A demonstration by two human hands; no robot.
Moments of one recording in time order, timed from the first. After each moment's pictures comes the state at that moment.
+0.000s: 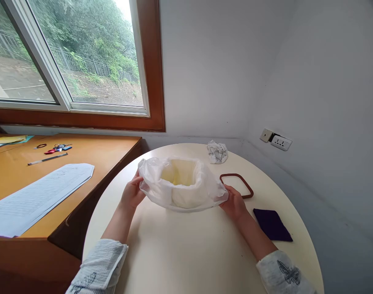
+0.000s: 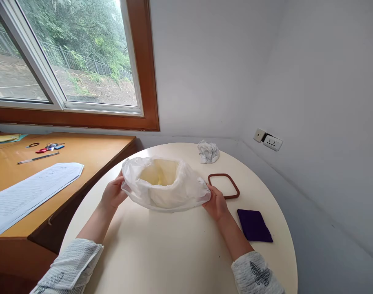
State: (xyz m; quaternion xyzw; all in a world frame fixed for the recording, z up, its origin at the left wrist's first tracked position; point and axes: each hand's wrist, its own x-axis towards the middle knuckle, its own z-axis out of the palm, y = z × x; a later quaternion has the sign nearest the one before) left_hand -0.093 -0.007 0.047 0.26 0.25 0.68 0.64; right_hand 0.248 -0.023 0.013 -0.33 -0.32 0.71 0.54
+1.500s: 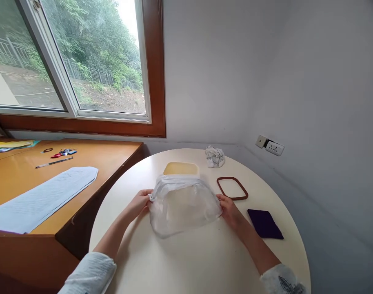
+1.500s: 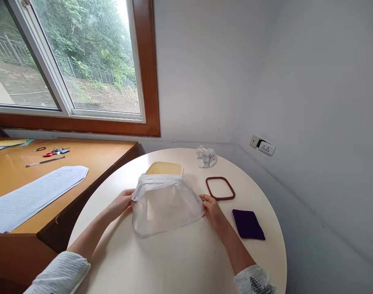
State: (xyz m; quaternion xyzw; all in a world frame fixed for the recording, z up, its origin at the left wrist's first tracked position) left_hand -0.088 -0.049 0.034 0.48 0.50 0.45 0.56; right_hand 0.249 -0.056 0.008 -0.39 -0.43 0.64 0.50
